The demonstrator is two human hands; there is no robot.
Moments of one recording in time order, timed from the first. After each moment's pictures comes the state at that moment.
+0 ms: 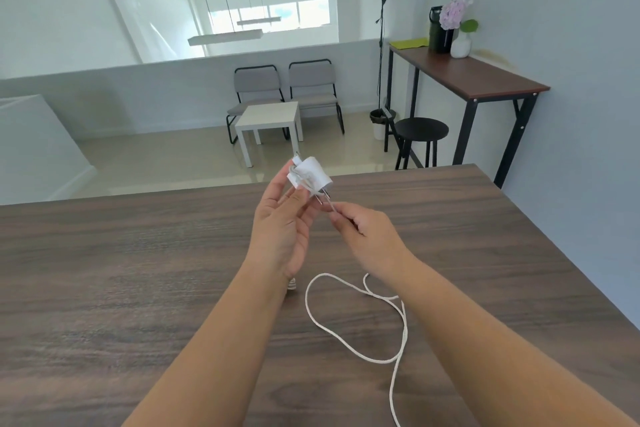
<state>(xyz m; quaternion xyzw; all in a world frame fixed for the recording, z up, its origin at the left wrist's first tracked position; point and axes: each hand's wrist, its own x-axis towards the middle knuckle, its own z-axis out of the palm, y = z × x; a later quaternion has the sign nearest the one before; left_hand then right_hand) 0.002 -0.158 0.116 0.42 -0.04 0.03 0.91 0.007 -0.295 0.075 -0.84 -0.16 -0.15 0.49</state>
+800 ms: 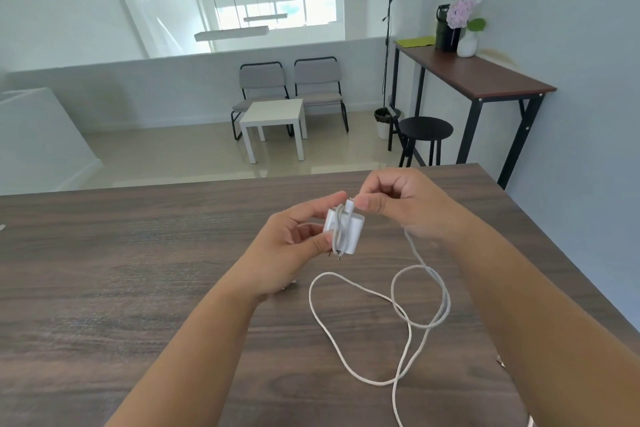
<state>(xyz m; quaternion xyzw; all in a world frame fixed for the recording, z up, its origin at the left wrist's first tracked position) -0.028 -0.129 0.105 0.70 -0.24 -0.07 0.67 -0.009 -0.345 0.141 -0.77 -0.26 -0.01 0.58</state>
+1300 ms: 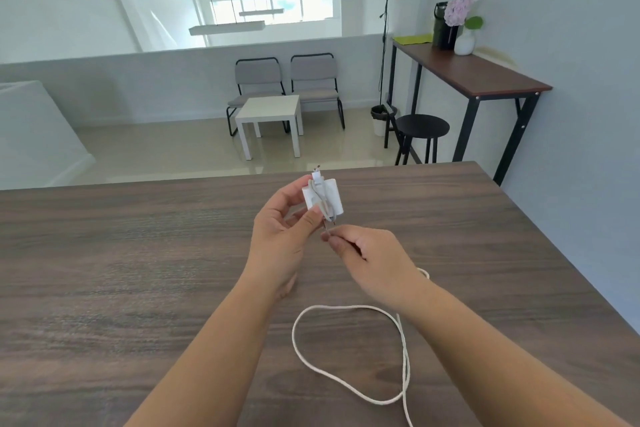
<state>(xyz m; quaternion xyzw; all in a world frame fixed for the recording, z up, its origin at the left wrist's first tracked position) -0.023 -0.147 0.093 0.59 -0.09 0.06 0.80 -0.038 -0.298 0.073 -0.88 -0.18 -0.09 0.43</state>
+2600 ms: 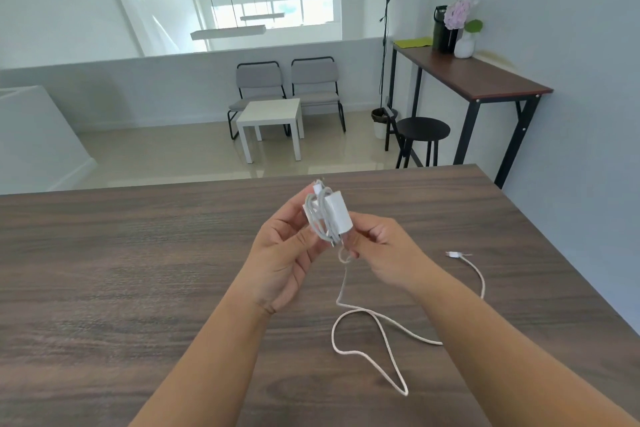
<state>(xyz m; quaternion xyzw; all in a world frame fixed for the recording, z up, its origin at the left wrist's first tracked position) -0.028 -0.135 0.092 0.44 -0.19 -0.12 0.87 -0.027 -0.310 0.087 -0.76 -0.22 0.00 0.61</state>
